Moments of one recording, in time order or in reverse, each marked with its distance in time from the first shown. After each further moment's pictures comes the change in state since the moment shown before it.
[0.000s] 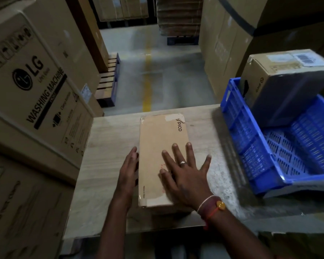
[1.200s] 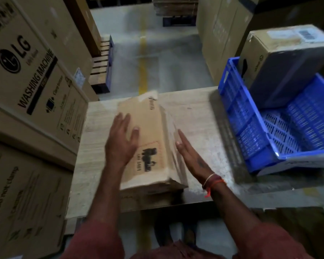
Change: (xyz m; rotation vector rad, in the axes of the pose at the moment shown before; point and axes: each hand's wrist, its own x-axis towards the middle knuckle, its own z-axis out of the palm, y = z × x) left_hand 0.042 0.013 -0.018 0.856 0.187 0.500; right_hand 0.005 0.043 0.028 1.040 -0.045 0.189
